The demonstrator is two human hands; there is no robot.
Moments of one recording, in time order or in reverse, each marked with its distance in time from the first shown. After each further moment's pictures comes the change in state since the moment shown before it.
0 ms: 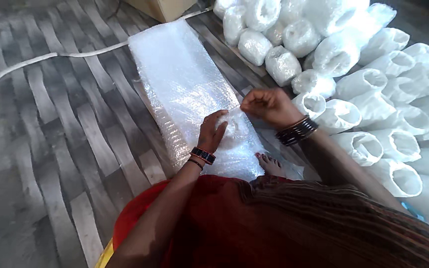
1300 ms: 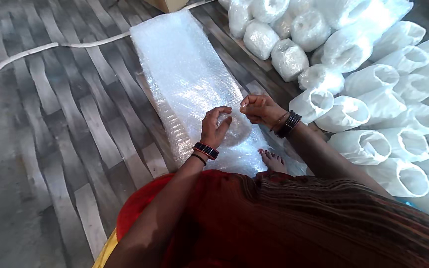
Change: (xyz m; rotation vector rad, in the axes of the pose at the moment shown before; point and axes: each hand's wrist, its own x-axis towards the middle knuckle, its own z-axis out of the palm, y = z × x) left_hand -0.001 -0.001 0.000 -0.124 0.034 -0.090; right_hand 0.008 0.062 0.025 0.612 -0.182 0.336
